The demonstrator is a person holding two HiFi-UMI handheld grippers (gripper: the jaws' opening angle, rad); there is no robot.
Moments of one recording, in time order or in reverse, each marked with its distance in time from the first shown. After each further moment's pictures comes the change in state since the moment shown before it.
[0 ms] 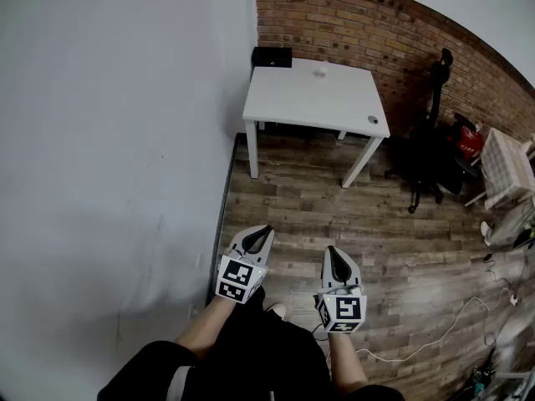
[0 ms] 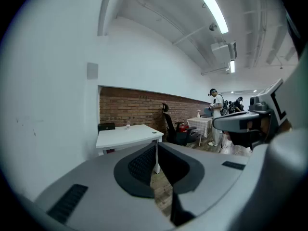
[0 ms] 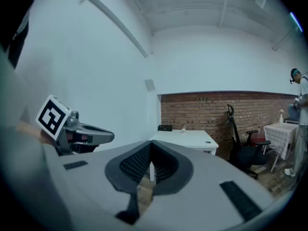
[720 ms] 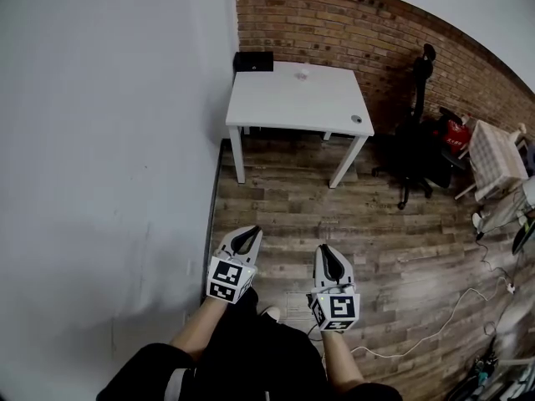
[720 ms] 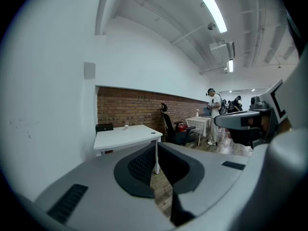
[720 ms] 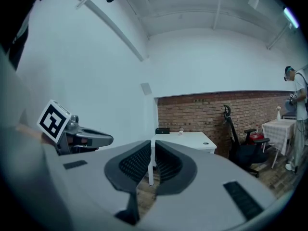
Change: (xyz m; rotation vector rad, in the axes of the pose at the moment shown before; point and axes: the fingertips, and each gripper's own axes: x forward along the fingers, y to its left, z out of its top) left arm 0.012 0.000 0.004 0.009 0.025 -0.016; right arm -0.001 -0.017 0.005 0.040 -0.037 -0.023
